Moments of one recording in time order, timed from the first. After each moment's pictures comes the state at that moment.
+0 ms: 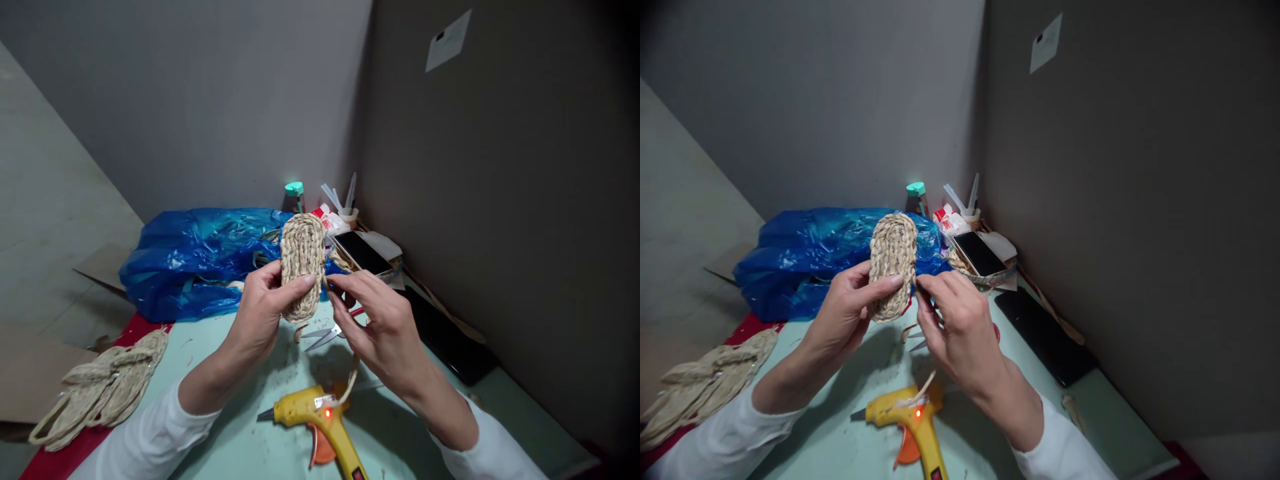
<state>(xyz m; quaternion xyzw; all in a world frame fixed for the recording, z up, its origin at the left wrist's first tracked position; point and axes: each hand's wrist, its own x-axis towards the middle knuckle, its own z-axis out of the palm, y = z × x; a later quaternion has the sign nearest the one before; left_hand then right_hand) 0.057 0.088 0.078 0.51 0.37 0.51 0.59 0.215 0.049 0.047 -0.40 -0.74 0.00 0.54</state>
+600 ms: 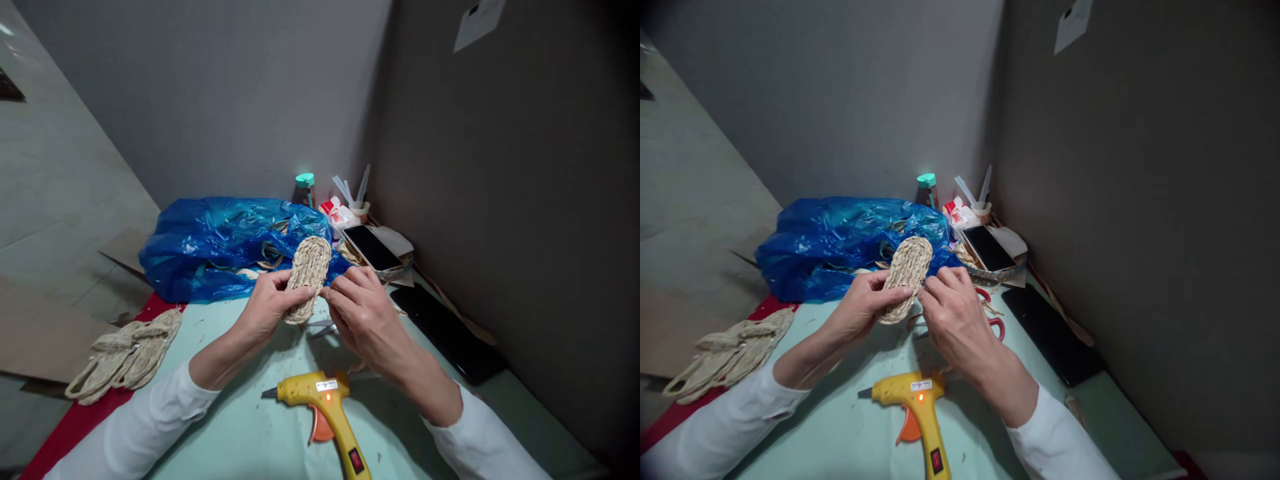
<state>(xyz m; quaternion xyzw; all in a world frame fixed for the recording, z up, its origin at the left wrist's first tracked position) 0.039 0.096 0.045 0.56 0.43 0.44 0.56 0.216 0.064 0.029 -0.36 -0.84 -0.13 0.39</state>
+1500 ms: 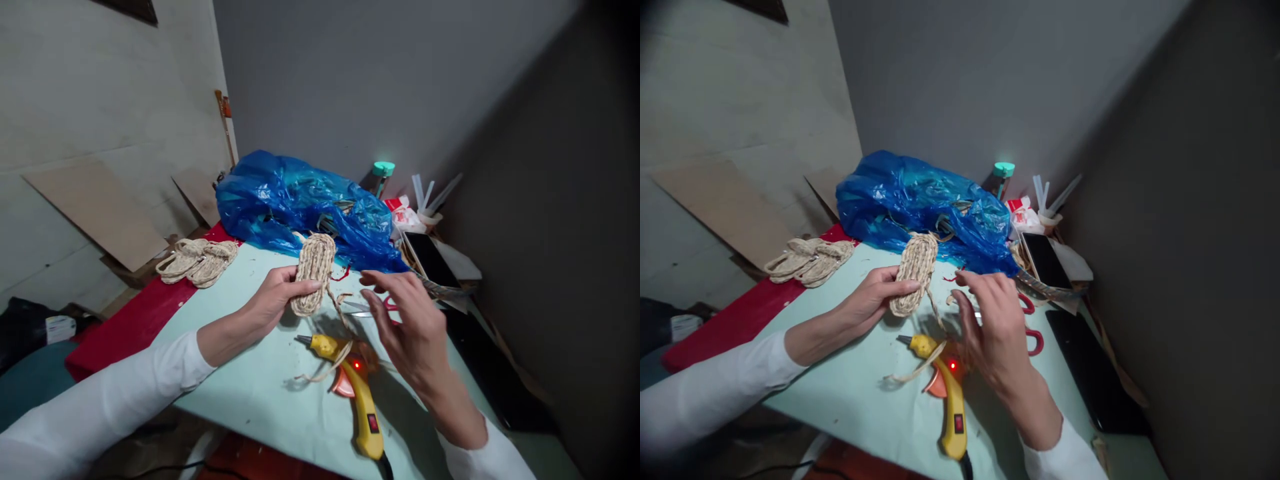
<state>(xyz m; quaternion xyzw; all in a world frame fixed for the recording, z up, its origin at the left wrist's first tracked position) -0.018 0.040 0.006 0.37 0.42 0.53 0.63 0.196 0.044 0.022 -0.32 -0.84 -0.05 0.43</state>
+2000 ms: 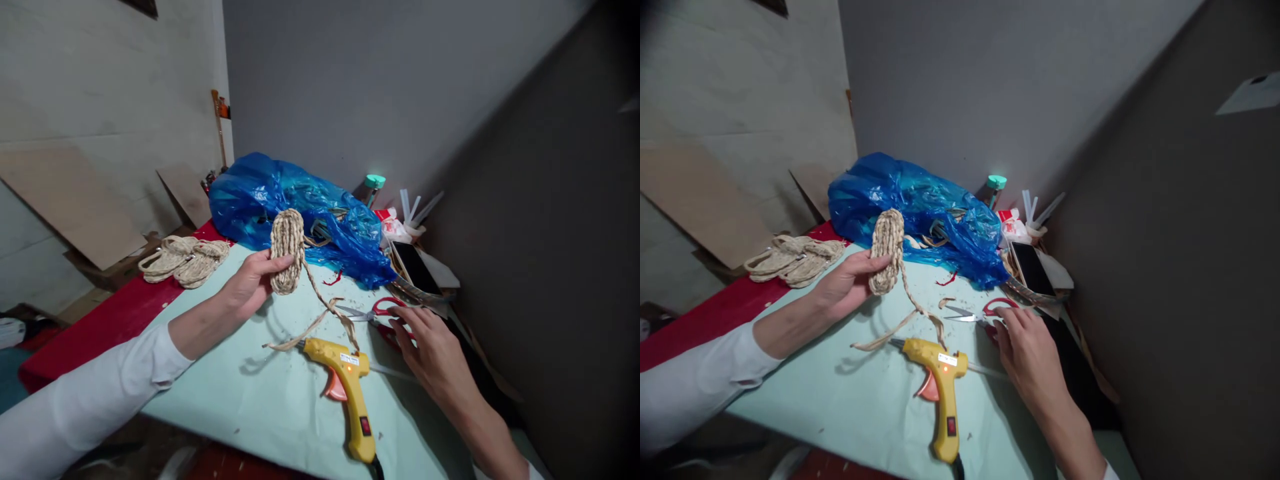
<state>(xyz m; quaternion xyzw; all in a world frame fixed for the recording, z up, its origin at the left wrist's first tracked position) -0.042 0.050 0.024 0.27 0.35 0.62 0.64 0.275 0.051 -0.017 -0.41 -0.87 -0.11 0.26</state>
